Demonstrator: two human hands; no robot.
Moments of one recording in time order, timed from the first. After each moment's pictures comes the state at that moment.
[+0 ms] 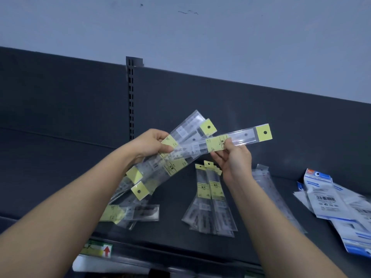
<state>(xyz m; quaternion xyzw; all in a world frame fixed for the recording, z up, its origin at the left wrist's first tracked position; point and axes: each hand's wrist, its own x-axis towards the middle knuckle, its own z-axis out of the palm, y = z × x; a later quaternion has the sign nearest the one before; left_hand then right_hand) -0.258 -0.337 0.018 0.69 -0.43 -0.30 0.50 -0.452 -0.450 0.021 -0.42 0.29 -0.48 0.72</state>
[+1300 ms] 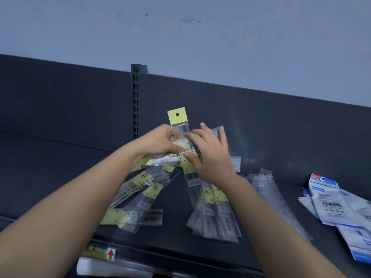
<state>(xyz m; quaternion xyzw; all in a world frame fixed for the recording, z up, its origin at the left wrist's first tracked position) -0.286 -0.330 0.057 0.70 -0.56 -0.18 0.39 -0.429 -0.438 0.018 -0.92 0.13 -0.36 -0.03</state>
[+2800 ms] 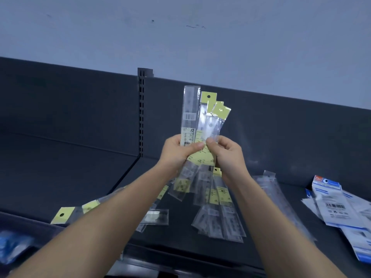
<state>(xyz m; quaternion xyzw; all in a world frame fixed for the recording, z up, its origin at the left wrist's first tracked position) -0.333 -0.343 0.025 0.54 -0.37 -0.24 0.72 -0.442 -0.427 0.034 -0.68 0.21 -0.40 0.57</state>
